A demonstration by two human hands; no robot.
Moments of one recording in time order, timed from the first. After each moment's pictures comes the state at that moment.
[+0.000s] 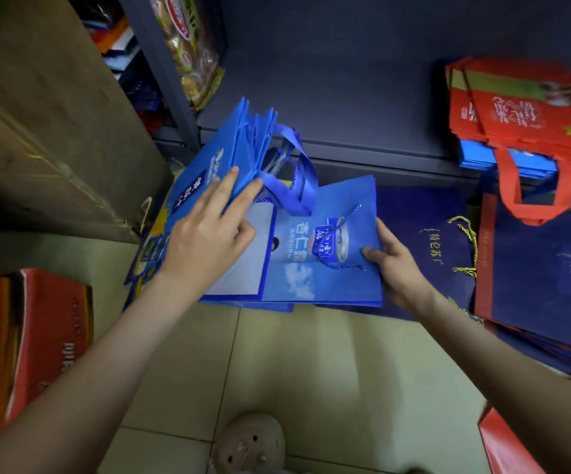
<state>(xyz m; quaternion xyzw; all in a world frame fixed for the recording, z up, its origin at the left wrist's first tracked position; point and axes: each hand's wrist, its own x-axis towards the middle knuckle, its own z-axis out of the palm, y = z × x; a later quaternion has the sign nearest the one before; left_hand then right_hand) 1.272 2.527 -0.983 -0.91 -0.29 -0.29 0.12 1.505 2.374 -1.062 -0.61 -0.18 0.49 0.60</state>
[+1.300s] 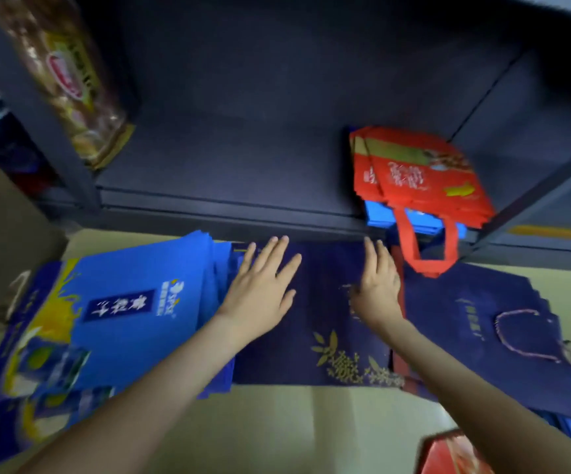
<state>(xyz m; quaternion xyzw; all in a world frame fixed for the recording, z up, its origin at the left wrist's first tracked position) 1.444 2.491 -1.025 -0.98 -0.19 -0.10 -0.05 1.619 2.360 -1.053 -0.92 -0.35 0.04 0.17</state>
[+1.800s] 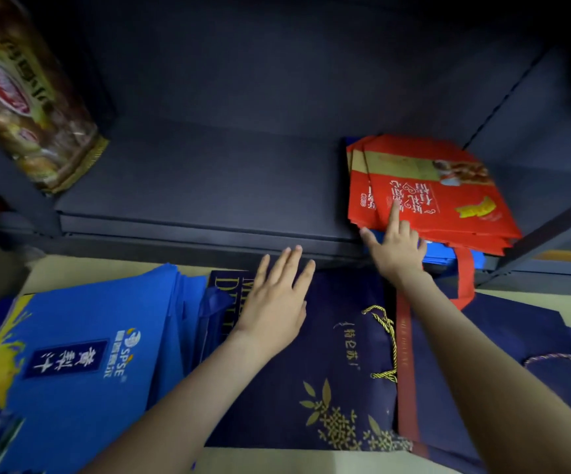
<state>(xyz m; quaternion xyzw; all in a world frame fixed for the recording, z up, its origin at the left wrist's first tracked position) 1.536 2.502 -1.049 -0.97 -0.22 -0.11 -0.05 1.770 2.437 -1.050 -0.95 -0.27 0.04 0.13</state>
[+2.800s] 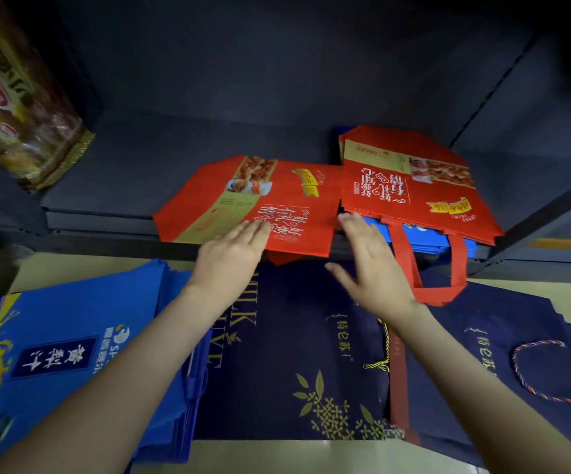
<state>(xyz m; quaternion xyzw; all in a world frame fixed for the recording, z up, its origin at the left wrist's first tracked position) 1.525 2.558 -1.023 -0.96 -0.21 -0.17 0.04 1.715 2.398 -1.042 -0.78 -0.59 -0.04 0.20</state>
